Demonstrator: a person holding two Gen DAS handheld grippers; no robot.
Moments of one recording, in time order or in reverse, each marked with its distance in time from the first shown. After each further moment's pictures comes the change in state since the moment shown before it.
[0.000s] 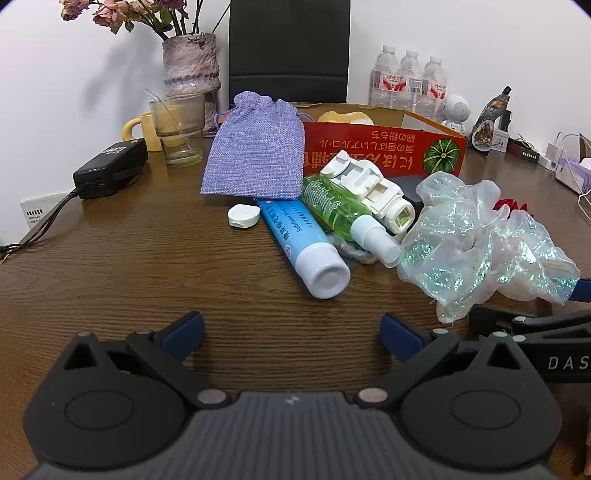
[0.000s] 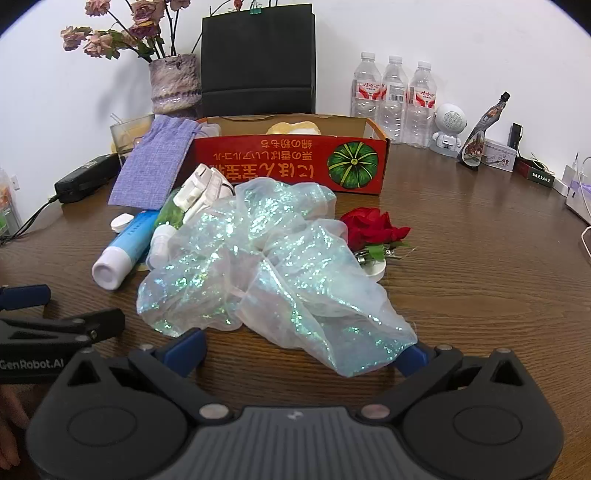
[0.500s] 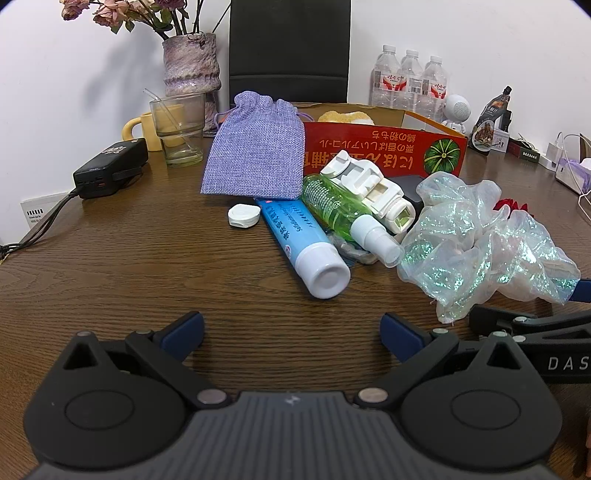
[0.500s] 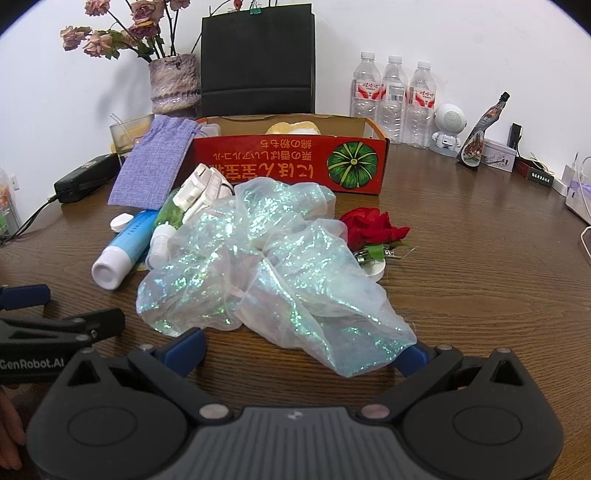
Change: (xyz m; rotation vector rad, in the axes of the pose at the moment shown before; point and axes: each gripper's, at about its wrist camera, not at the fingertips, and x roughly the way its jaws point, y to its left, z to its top) left arm 0.000 0.000 0.000 -0.001 0.000 0.000; right arm 0.001 0.000 0.000 0.000 0.000 -0.002
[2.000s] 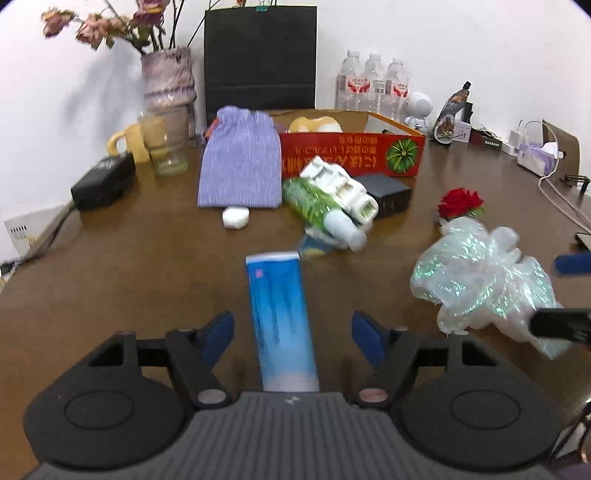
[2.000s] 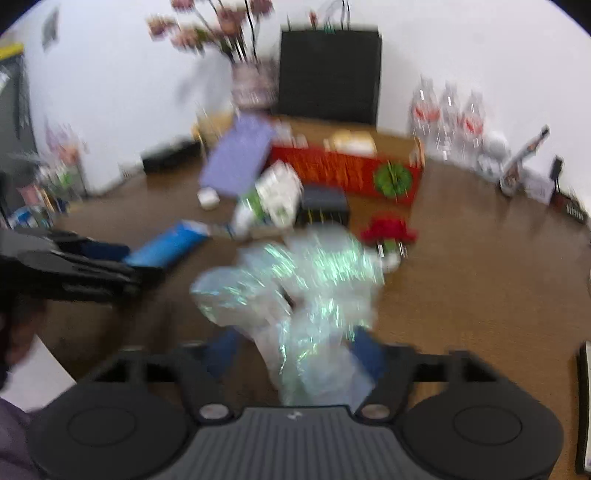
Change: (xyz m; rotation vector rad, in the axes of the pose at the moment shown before) left arm -0.042 0.013 -0.003 0.086 0.002 -0.085; right arm -0.099 -0.010 -0.011 -0.179 -0.018 0.190
